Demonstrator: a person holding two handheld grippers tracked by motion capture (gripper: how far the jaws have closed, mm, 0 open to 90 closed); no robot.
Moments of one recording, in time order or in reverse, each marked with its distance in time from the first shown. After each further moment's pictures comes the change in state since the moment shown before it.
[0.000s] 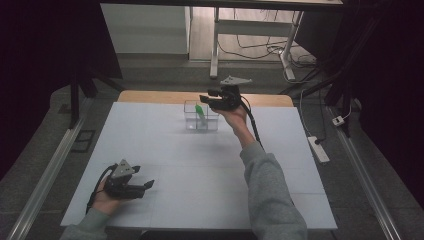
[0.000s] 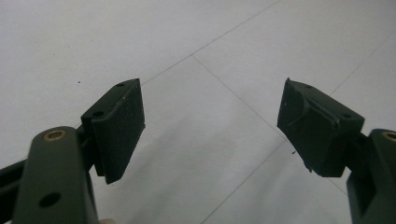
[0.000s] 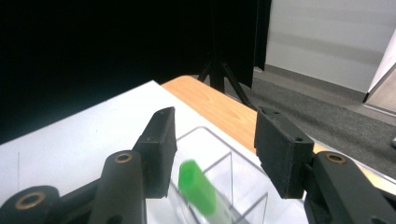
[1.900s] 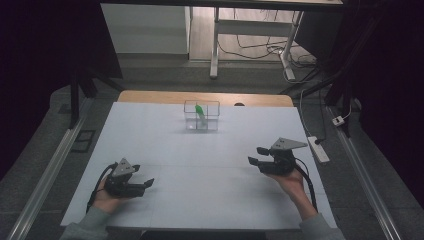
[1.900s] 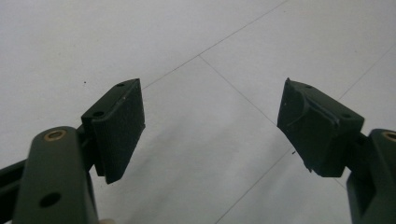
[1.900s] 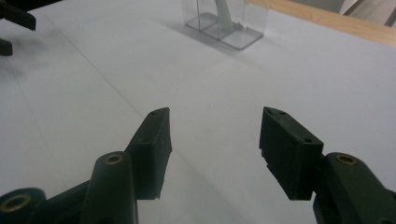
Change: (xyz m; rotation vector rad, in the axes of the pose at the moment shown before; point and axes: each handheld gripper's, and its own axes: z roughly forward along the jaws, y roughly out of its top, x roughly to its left) left arm 0.003 0.001 0.003 0.005 0.010 -0.005; right arm 0.044 -0.134 -0.194 0.201 -0.105 0.001
